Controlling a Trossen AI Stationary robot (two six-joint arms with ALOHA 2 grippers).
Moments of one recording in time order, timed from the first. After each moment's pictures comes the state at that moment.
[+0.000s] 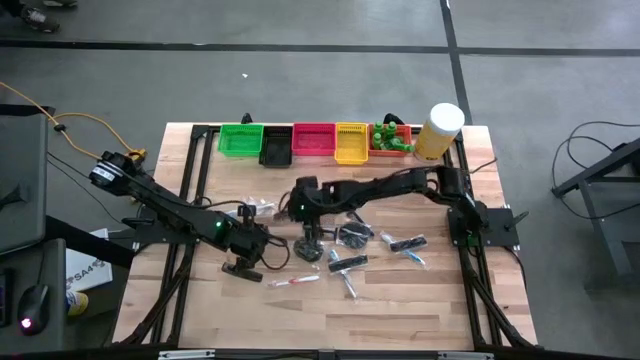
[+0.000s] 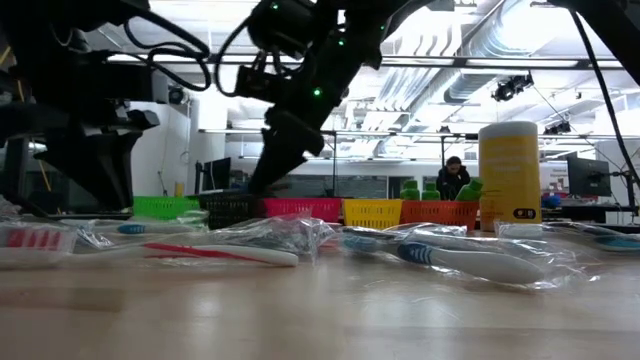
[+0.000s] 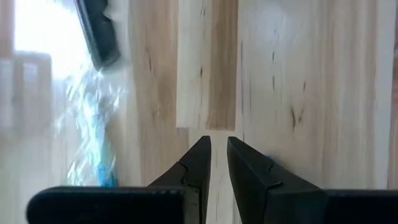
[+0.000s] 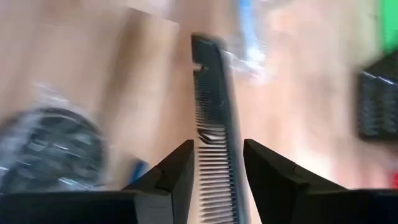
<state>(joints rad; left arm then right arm) -0.42 1.33 0.69 -0.62 -0.41 -0.36 -0.03 2.15 1.65 -0.43 0.14 -0.29</state>
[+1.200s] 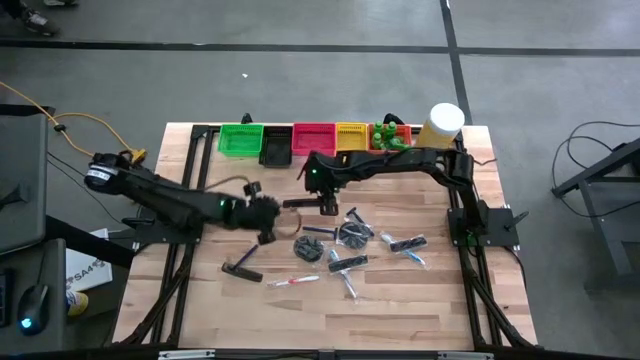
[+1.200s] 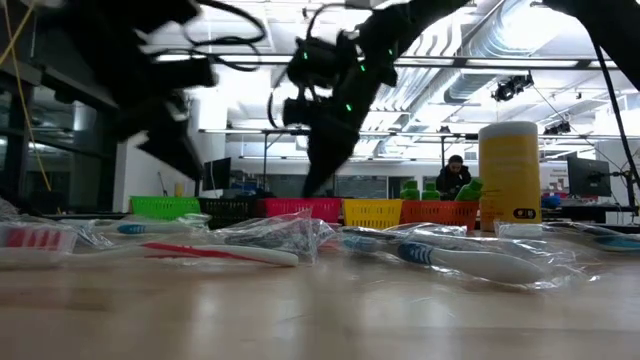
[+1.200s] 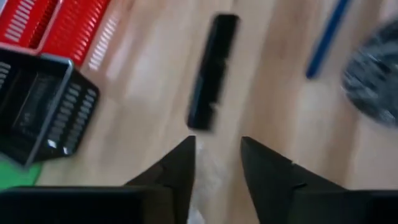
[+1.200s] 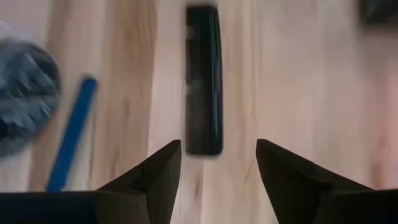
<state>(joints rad) -0.16 1.29 0.69 -0.39 -0.54 -0.26 -0.22 2.07 1.55 -0.56 -0.11 -0.24</state>
